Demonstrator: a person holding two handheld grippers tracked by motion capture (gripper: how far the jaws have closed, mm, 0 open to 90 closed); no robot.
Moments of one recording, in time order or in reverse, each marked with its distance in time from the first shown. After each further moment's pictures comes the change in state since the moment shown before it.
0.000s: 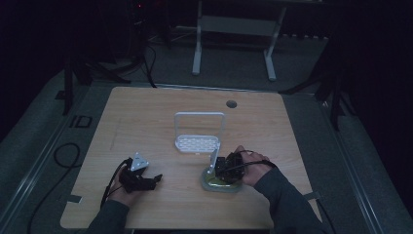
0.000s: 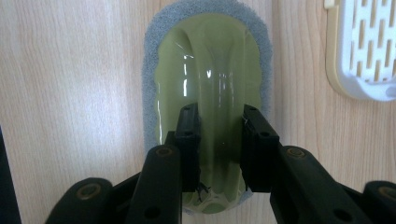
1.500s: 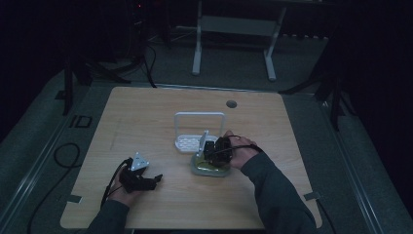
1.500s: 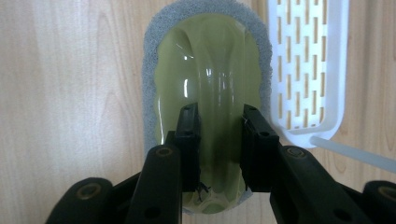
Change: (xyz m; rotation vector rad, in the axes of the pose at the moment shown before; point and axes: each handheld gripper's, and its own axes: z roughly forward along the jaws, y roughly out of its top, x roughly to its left) left arm 0.000 0.000 0.001 -0.001 -0.001 0.000; right arm -0.042 0.032 0.001 -0.047 -0.047 -0.006
